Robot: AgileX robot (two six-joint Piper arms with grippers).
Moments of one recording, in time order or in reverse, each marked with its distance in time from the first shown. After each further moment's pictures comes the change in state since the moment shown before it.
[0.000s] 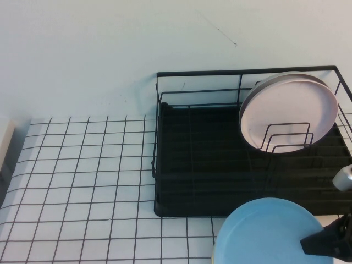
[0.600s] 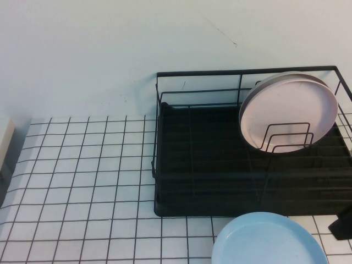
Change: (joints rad) right arm 0.000 -0.092 -0.288 -0.394 0.339 0.304; left arm 0.000 0.000 0.000 0.000 0.000 0.000
